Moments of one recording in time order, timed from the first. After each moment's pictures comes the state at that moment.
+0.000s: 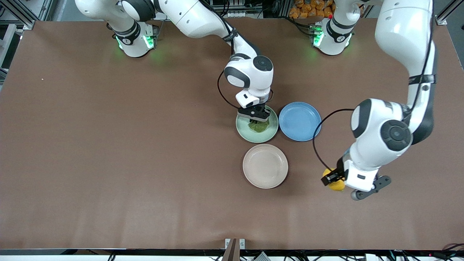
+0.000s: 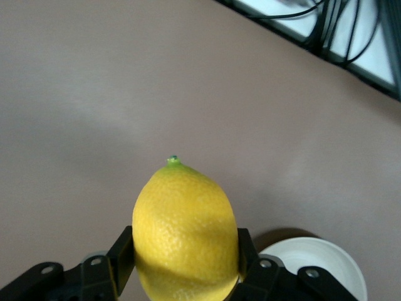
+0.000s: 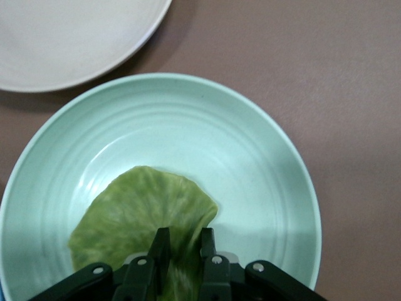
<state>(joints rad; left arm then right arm) -0.18 0.59 -0.05 -1.38 0.03 2.09 -0.69 1.05 0.92 -0.07 -1.29 -0.18 2.29 1.40</state>
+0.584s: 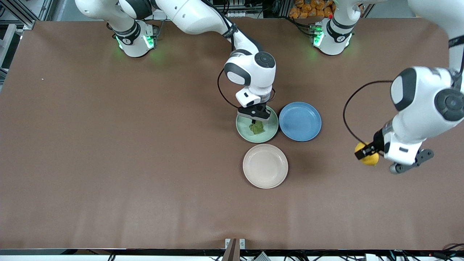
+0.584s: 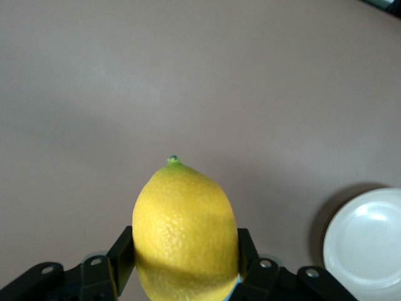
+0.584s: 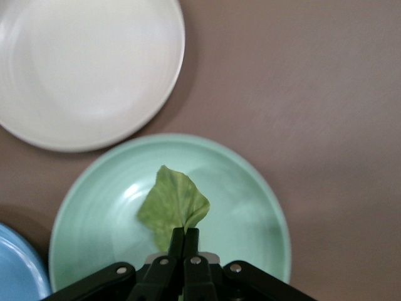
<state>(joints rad) -0.06 0.25 -0.06 -1.75 0.03 2.04 -0.54 1.00 0.84 -0.08 -1.22 -0.16 2.15 1.32</state>
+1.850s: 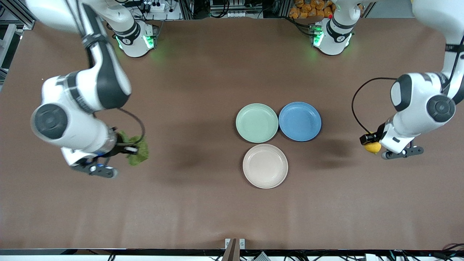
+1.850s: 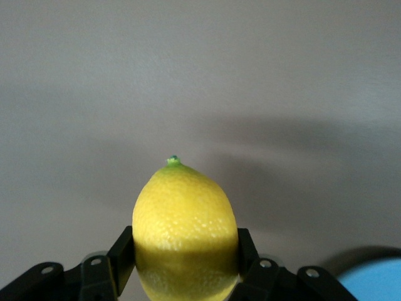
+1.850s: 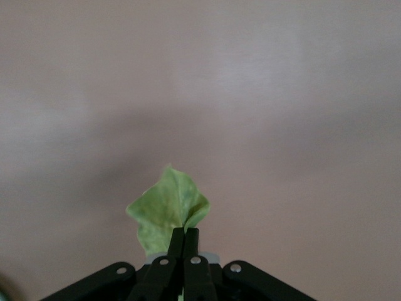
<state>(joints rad) 0.08 0.35 -0.07 -1.94 0.12 2.24 -0.18 0.23 0.52 -0.08 -1.31 0.05 1.72 0.36</state>
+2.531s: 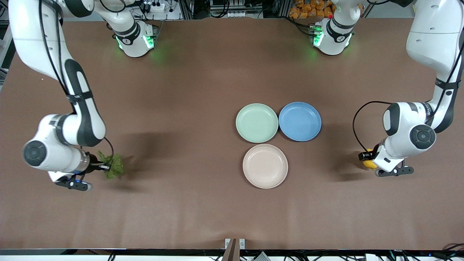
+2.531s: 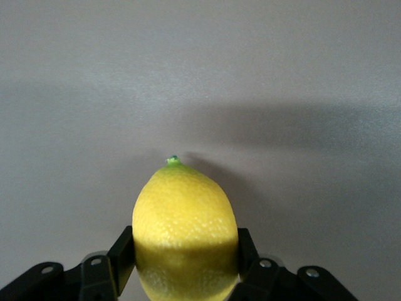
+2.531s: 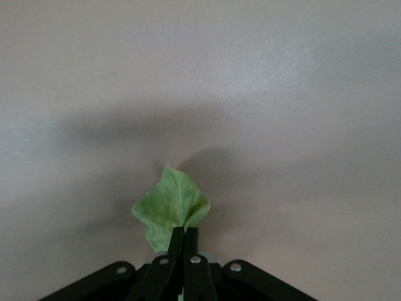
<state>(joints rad) 0.12 0.59 -0.07 -1.81 0.20 2.38 -0.18 0.04 0.68 -0.07 -1.61 0.05 2.24 0.17</state>
